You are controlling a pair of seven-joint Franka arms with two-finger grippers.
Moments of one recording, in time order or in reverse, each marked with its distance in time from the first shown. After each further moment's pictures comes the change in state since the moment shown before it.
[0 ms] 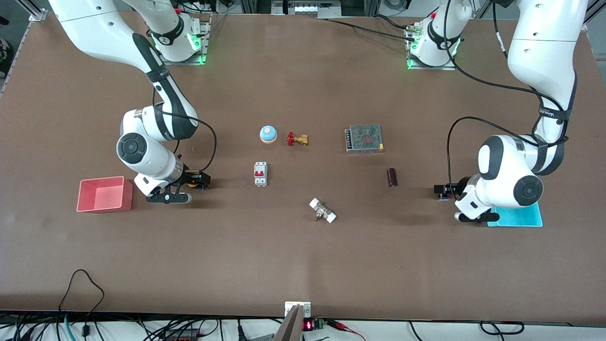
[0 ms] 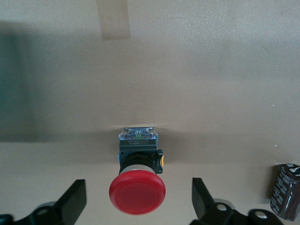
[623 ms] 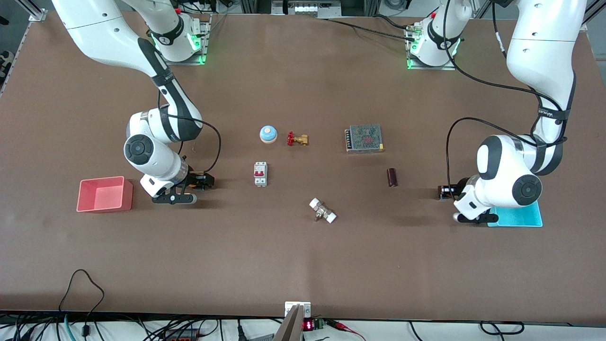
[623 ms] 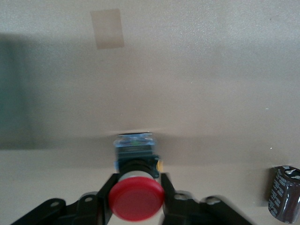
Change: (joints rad) left arm -0.005 0.000 -0.001 0.000 0.001 0.019 0.019; right arm 0.008 0.020 0.004 0.000 -0.003 0.024 0.000
